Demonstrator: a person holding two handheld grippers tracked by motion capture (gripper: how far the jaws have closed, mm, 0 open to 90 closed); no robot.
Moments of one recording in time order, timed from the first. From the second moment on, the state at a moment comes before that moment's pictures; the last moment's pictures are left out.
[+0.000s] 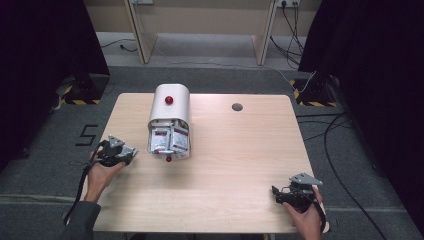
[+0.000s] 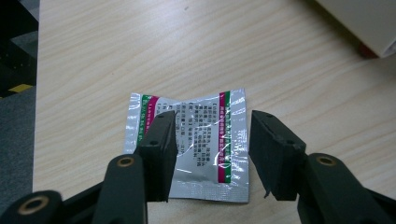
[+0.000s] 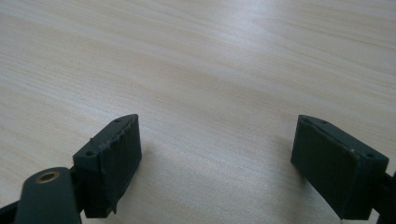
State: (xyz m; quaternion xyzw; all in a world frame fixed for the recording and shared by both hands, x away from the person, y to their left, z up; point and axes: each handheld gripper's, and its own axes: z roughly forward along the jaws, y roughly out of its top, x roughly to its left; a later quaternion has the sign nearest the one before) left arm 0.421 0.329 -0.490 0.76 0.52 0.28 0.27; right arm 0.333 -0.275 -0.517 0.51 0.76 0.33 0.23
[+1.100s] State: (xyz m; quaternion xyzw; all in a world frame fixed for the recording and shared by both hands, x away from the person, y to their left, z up) left arm 0.365 0.333 -0.474 0.71 0.53 0.26 0.38; right arm 0.333 -0.275 -0.517 0.51 0.76 0.33 0.23
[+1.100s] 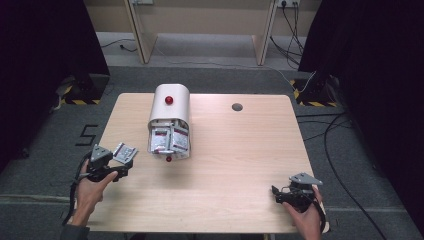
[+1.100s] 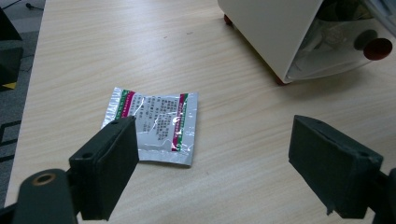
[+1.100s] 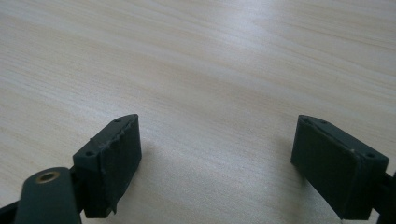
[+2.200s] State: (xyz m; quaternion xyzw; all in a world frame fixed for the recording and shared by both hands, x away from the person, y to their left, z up) left arm 0.326 0.318 -0.487 0.71 0.51 0.27 0.41; right arm 0.334 -0.275 -0.517 0.51 0.76 0.33 0.23
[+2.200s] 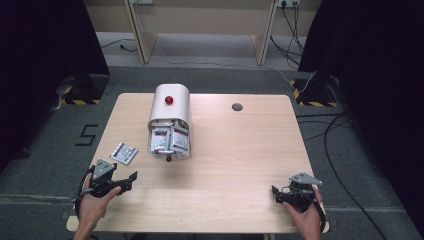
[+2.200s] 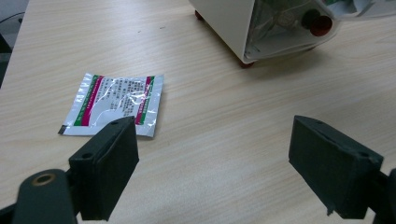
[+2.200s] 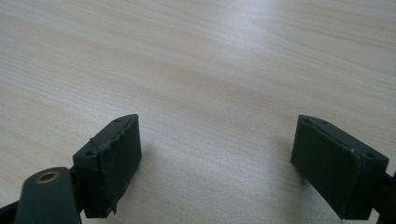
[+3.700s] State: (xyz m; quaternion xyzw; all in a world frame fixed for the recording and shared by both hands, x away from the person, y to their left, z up) left arm 0.275 0.314 -0.511 0.75 0.47 0.27 0.38; right arm 0.333 -0.275 -0.517 0.51 0.76 0.33 0.23
